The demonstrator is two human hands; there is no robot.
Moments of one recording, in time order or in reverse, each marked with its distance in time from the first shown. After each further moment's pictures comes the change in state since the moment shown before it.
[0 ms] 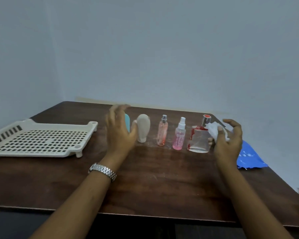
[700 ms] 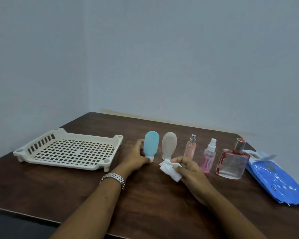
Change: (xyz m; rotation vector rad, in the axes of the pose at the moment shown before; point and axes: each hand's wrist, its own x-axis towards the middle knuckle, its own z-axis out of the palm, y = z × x) left_hand 0.012 -0.074 -0.007 -0.221 -0.649 -0.511; right_hand -0.077 0.011 0.090 0.005 -0.963 0.448
